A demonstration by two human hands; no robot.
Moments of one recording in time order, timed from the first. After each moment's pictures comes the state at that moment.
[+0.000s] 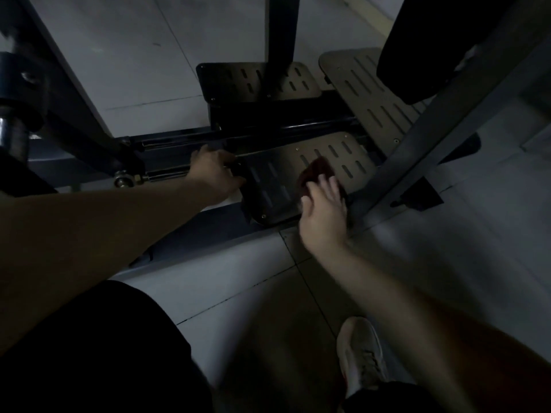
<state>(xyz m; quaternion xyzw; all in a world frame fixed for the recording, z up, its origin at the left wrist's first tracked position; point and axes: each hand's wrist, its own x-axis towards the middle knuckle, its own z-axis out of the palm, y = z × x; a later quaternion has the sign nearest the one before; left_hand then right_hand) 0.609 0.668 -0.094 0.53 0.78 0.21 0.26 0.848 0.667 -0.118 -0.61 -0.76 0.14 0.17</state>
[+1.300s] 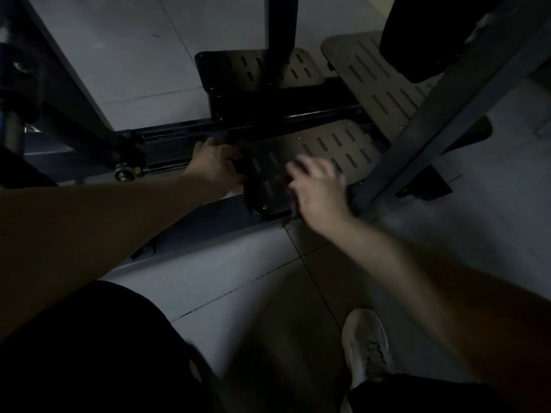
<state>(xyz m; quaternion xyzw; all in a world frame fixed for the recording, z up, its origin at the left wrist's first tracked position) 0.620 0.656 -0.081 0.59 0.76 0.17 0.22 0.851 0.699 -0.119 -0.50 -0.86 0.06 0.10</state>
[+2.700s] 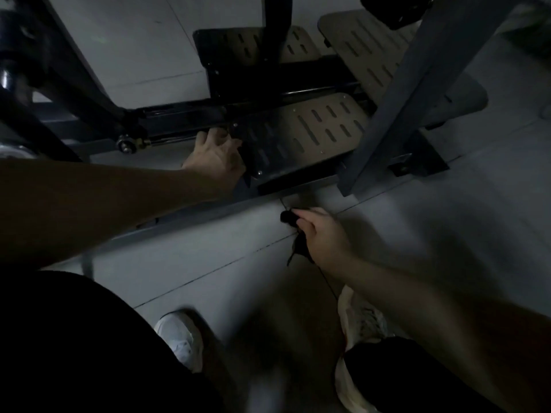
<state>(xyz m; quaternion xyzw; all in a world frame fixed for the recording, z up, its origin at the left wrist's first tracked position) 0.638 0.609 -0.107 0.65 0.74 0.11 0.15 0.913 0.587 -0.170 -0.51 -0.79 0.31 0.13</state>
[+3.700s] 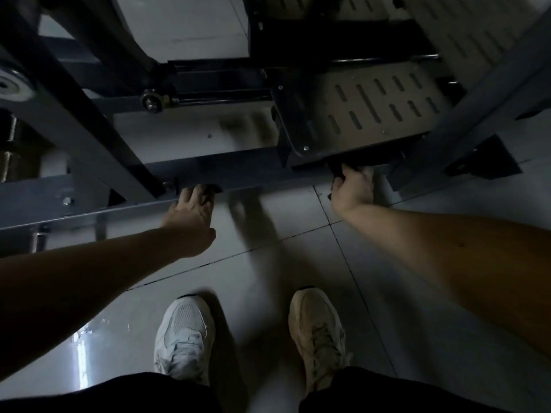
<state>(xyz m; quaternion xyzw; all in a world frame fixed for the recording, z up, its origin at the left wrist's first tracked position) 0.594 0.492 -0.240 0.60 0.78 -0.09 0.17 0.857 0.689 -0.243 -0.67 -0.70 0.26 0.08</state>
